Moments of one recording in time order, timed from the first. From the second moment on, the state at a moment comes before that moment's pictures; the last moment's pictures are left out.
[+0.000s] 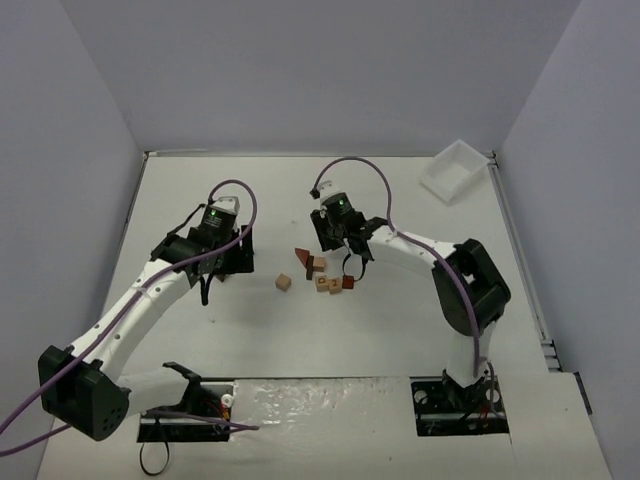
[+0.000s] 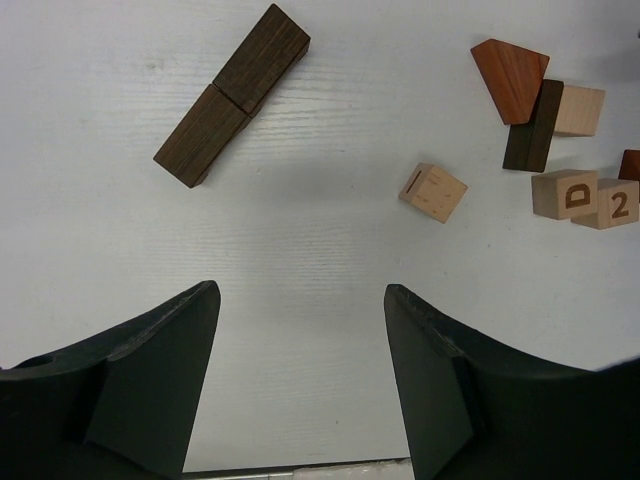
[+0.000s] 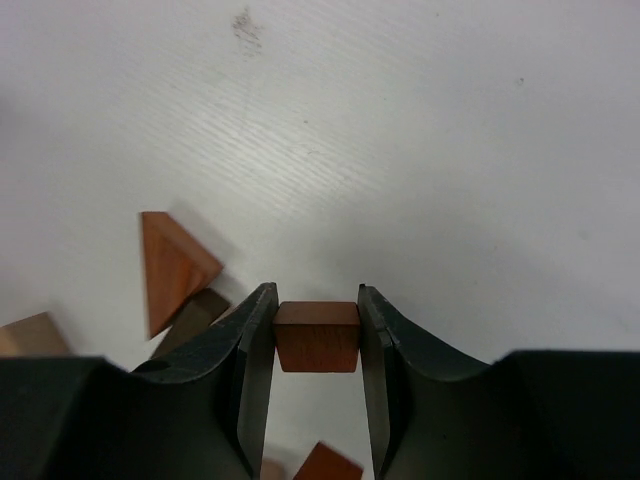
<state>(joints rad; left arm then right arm) -0.43 1.18 1.06 -0.81 -0.16 -0.40 0.67 1.86 1.23 -0.12 0.11 0.13</state>
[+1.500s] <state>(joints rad) -0.72 1.09 1.03 -0.96 -0.31 -0.73 0.93 1.25 1.03 -0.42 0.64 0.74</state>
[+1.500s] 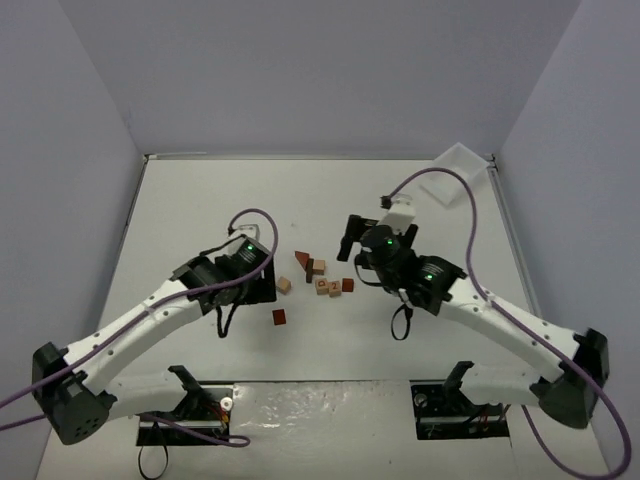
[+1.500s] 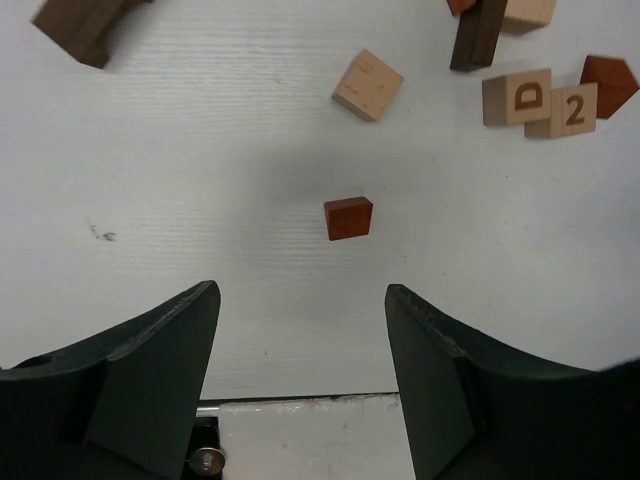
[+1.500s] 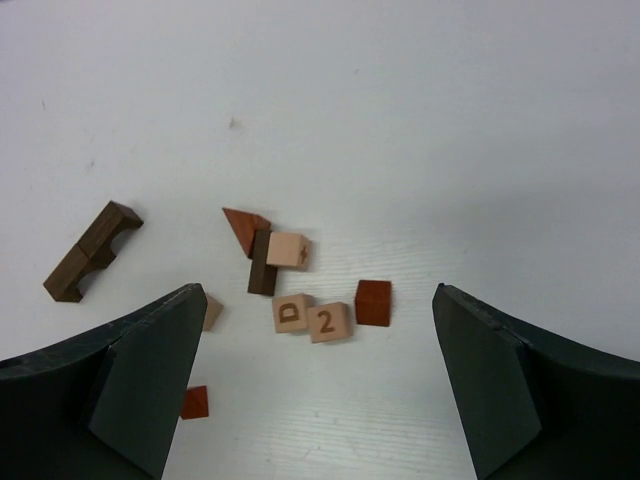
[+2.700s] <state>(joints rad) -0.87 1.61 0.98 -0.73 -0.33 -0.99 0.45 0.90 0.84 -0.54 0.28 0.43</state>
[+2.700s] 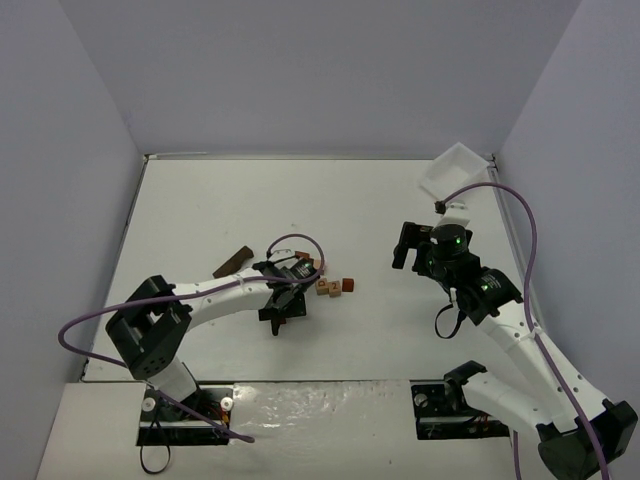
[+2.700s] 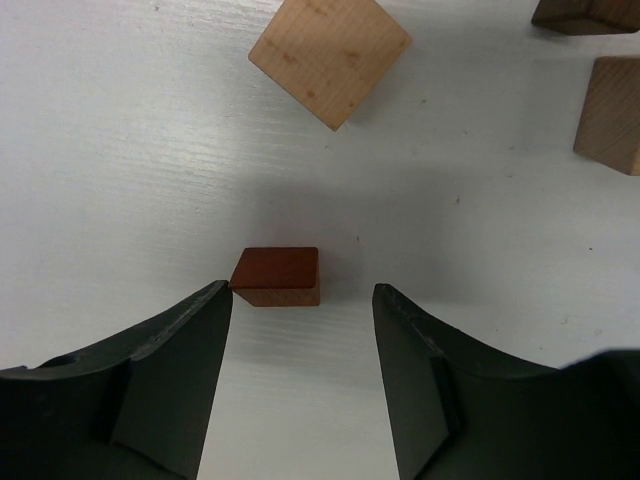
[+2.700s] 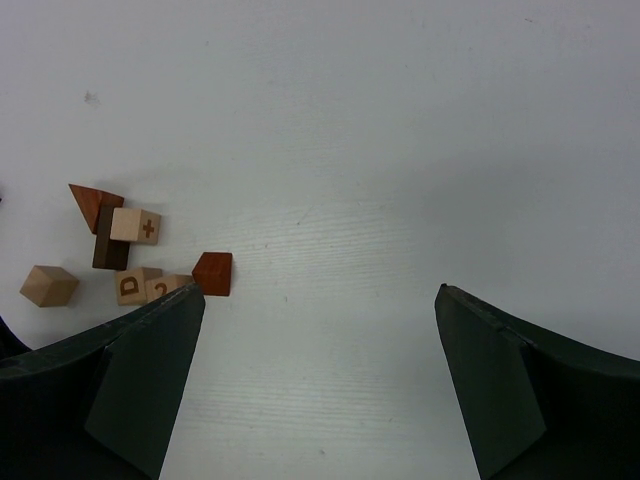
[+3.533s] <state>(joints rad) -0.81 1.57 0.98 -0.72 -0.32 -0.80 0.45 0.90 0.83 -0.54 0.28 0.41</state>
